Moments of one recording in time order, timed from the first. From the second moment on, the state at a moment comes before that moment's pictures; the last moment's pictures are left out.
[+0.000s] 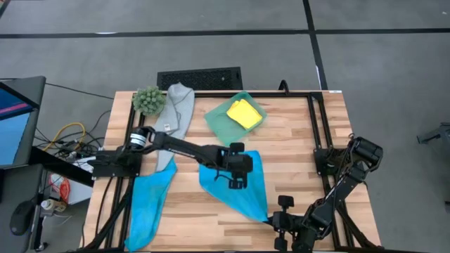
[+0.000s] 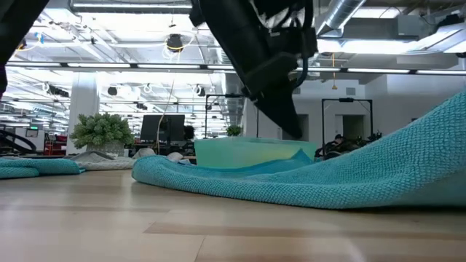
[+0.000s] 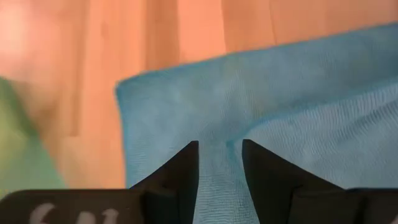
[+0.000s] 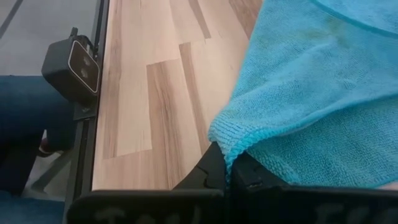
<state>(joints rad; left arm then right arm) -0.13 2.12 1.62 -0.48 -0.20 0.05 1.00 1.81 0.98 -0.20 0.76 0.97</state>
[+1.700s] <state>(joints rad) -0.09 2.19 1.62 -0.38 0.00 0.14 1.01 1.81 0.98 -0.22 0.75 1.00</state>
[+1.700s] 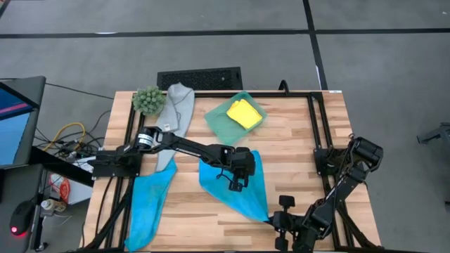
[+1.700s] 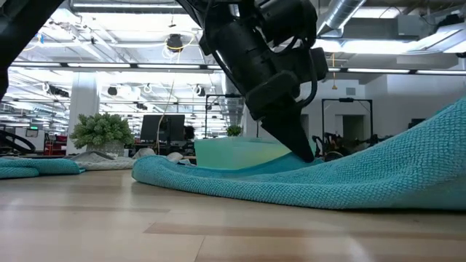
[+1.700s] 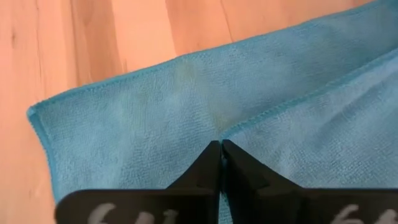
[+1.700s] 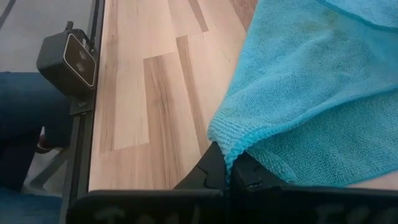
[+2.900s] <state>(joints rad) -0.10 2.19 1.62 -0.49 0.01 0.08 1.01 1.81 0.98 -0.22 0.74 1.00</state>
